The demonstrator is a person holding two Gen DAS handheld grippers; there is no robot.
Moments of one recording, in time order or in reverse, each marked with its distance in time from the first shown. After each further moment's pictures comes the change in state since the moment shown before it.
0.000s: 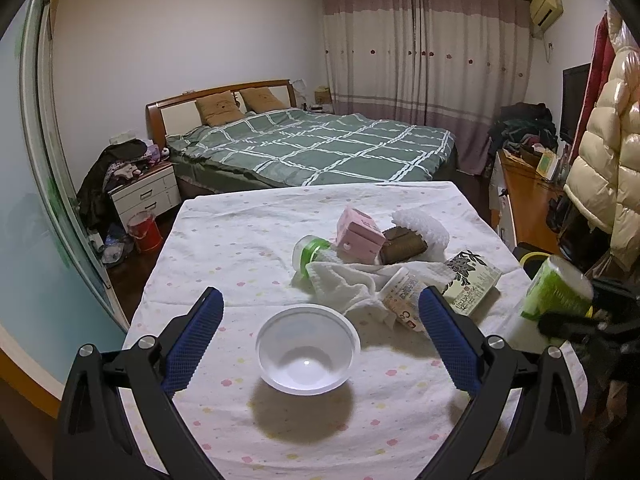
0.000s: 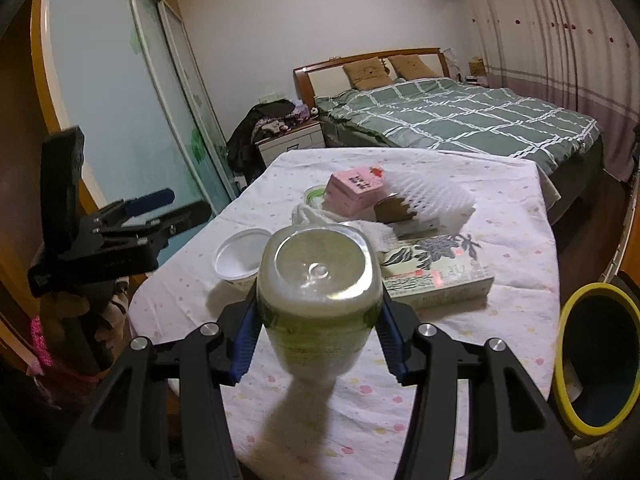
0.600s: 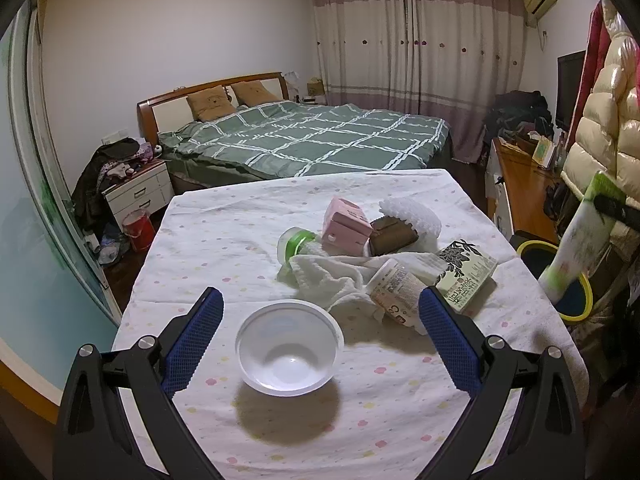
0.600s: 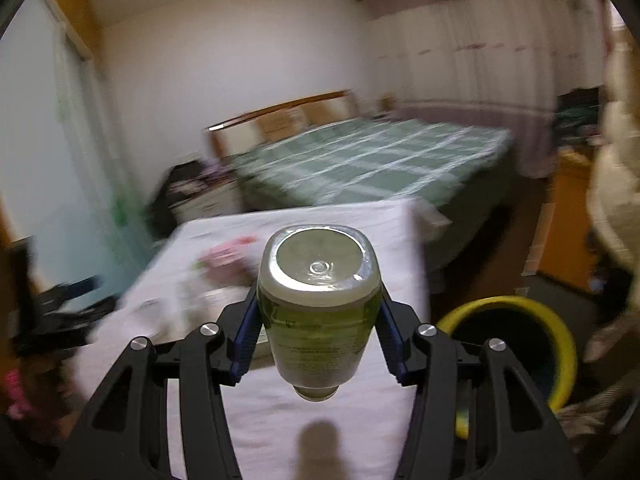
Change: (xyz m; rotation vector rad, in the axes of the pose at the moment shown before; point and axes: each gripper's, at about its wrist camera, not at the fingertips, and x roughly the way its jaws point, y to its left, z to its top) left arm 0.013 -0.016 0.000 0.027 0.034 -0.013; right arm -0.092 -0.094 0.014 0.141 -0.206 -0.360
